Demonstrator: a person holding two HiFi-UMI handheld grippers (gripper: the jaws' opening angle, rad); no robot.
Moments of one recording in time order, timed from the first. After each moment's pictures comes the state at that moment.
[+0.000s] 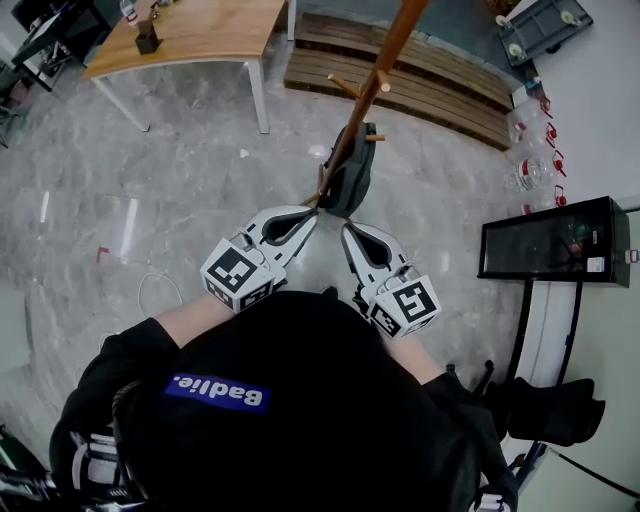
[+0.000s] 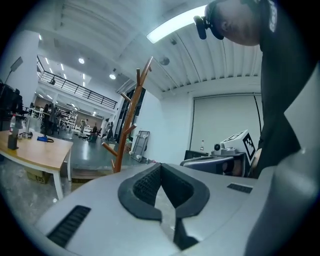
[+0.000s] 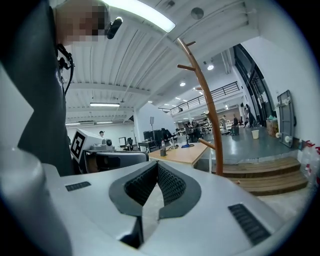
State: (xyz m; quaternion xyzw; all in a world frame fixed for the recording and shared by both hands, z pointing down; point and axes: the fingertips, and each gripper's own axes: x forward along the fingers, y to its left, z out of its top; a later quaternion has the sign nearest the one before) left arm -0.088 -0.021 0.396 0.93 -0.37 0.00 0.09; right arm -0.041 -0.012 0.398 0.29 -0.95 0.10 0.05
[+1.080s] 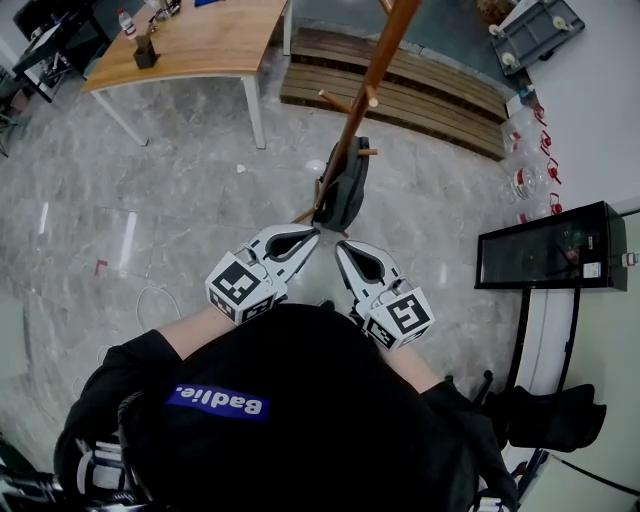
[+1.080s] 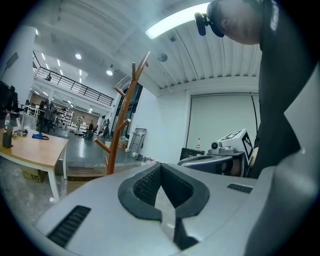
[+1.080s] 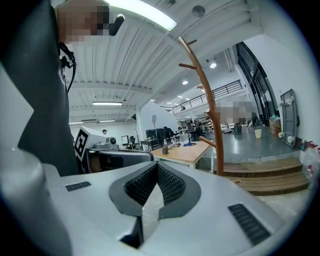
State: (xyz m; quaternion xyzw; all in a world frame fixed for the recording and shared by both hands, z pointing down) left arm -0.069 -0.019 0.404 0.93 -0.35 0.01 0.10; right arm -0.035 -0.006 0.405 0.28 -0.95 0.10 0.05
